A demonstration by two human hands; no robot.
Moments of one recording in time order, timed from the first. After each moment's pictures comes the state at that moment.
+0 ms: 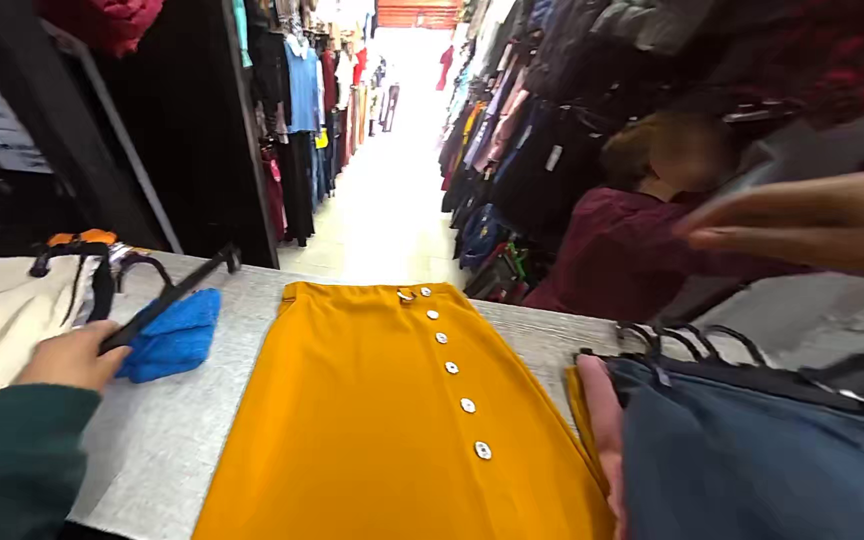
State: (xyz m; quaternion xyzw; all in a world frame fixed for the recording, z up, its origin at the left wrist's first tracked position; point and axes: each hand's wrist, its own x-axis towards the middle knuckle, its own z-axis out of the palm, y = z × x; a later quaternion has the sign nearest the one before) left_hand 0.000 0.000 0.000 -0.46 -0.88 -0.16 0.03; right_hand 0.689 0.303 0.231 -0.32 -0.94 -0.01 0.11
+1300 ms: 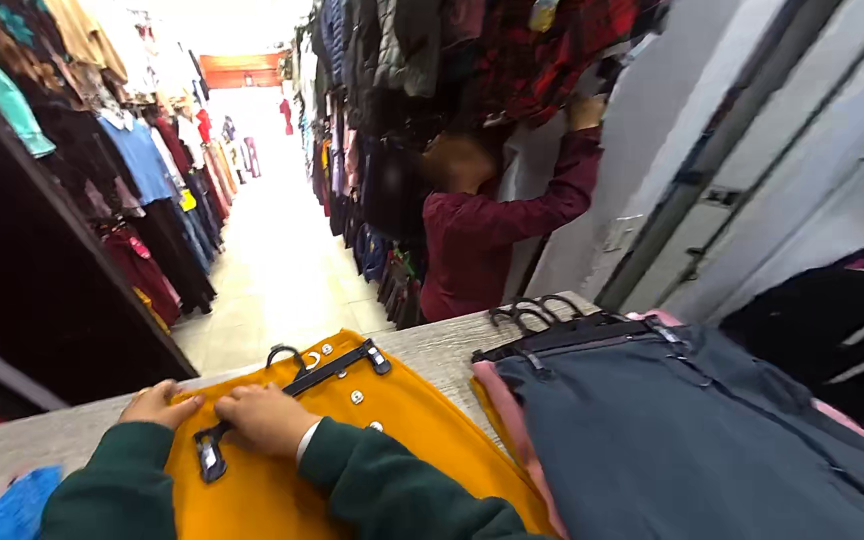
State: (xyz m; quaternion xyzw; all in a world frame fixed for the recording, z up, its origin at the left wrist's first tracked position) left_hand 0.136 0.241 0.007 -0.52 -0.82 -0.16 -0.19; right_hand 0.350 0.251 0.020 -0.28 -0.92 0.25 0.07
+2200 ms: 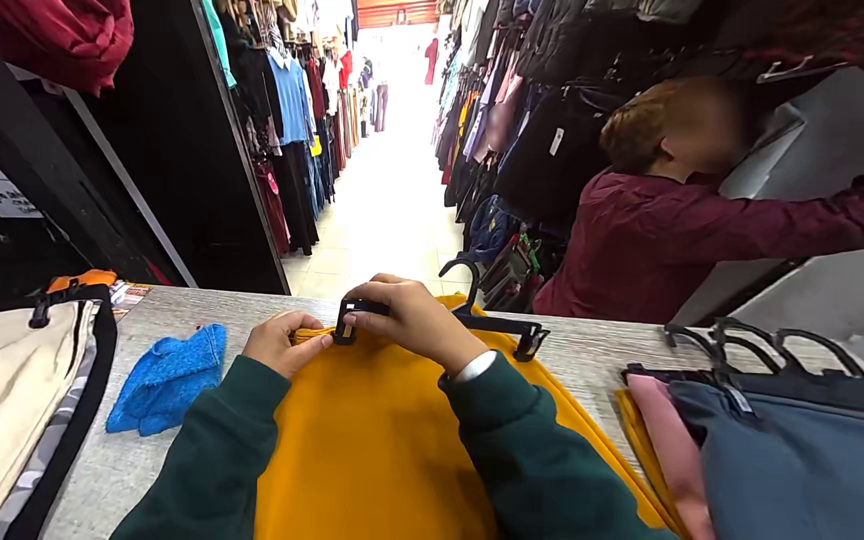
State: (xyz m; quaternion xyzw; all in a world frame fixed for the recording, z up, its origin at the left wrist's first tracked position) left_hand 0.185 0.137 0.044 -0.59 -0.68 -0.41 -0.15; right_hand 0.384 0.256 0.075 -0.15 -0.91 0.22 0.31
